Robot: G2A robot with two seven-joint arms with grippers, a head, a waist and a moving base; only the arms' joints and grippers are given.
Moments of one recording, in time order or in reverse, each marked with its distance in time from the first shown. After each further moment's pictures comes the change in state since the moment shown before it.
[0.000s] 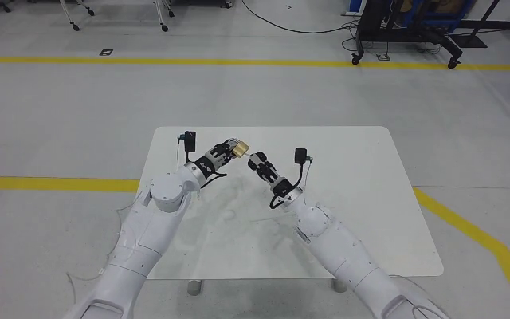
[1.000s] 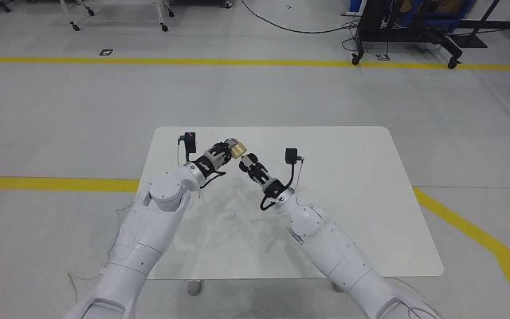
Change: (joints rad) left arm -0.005 -0.013 -0.019 0.025 -0.070 0.006 -0.036; right arm -0.009 -0.037 0.016 -0.024 -0.022 0.039 0.041
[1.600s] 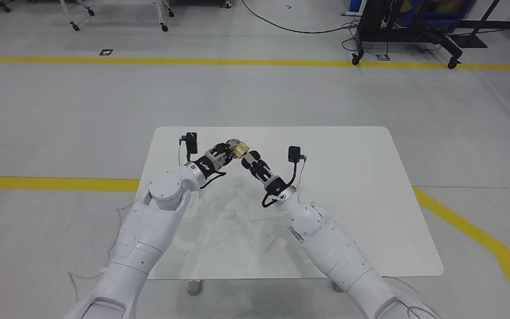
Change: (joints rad) left arm -0.007 -0.004 -0.004 0.014 -0.001 0.010 -0.024; right arm -0.003 -0.013 0.035 0.013 -0.010 -0.017 -0.005
